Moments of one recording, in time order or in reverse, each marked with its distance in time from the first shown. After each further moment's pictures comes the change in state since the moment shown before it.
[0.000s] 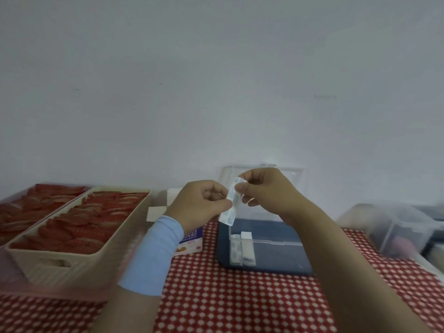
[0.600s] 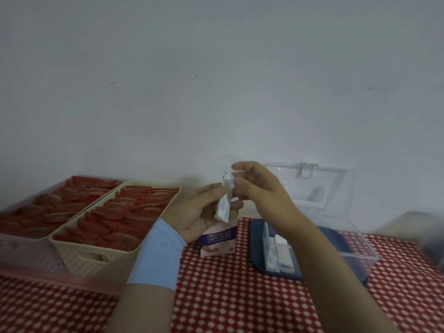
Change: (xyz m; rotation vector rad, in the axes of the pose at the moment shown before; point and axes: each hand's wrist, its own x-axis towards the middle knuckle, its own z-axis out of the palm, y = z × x) left_hand 0.002 -0.047 -0.053 -0.945 -0.226 -0.210; right_hand 0.017 -0.005 0.081 0.298 -0.107 -0.191
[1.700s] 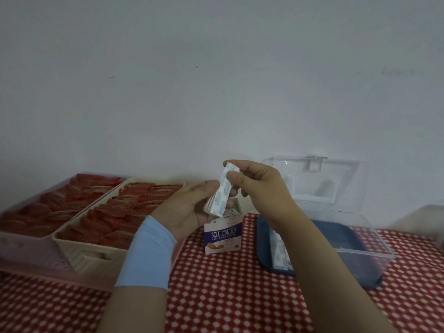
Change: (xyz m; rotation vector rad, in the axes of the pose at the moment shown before) left_hand -0.004 0.008 -0.013 0.123 0.064 0.001; right_hand 0.019 0.015 0.012 0.162 0.089 -0.026
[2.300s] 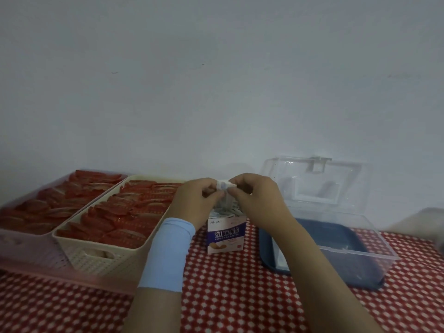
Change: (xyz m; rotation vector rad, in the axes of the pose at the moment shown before) left_hand 0.020 -0.018 -0.015 1.097 0.404 0.349; right_hand 0.007 0.033 0.006 -0.592 0.050 -0.032
